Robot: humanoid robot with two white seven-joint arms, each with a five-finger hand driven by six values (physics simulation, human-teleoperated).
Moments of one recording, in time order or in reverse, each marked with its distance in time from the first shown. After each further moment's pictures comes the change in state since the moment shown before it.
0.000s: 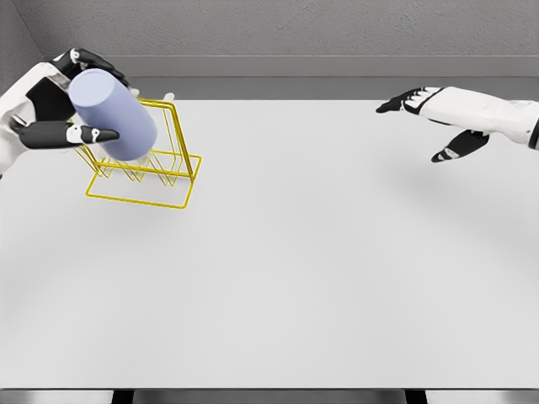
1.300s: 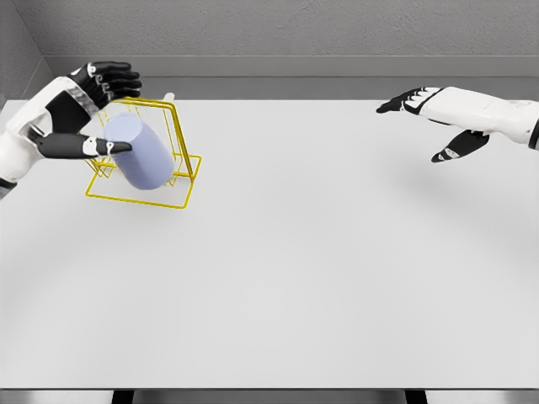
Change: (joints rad) left arm 0.011 -0.061 0.014 0.039 -0.098 0.012 -0.010; right arm 0.000 0.001 0.001 0.001 0.000 0.000 0.001
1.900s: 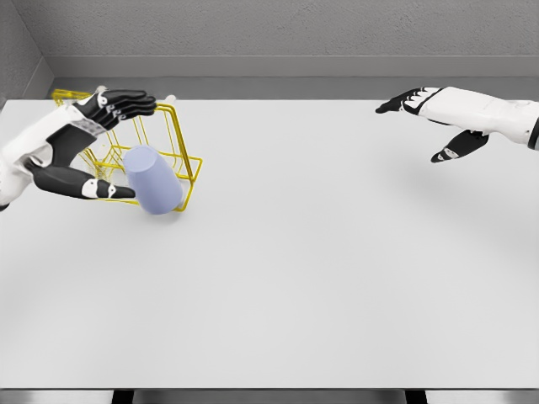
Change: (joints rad) left arm 0.090 0.079 0.012 -0.147 -0.079 -0.202 -0.098; right arm 0.000 0.001 0.000 0.000 0.001 0.000 0.000
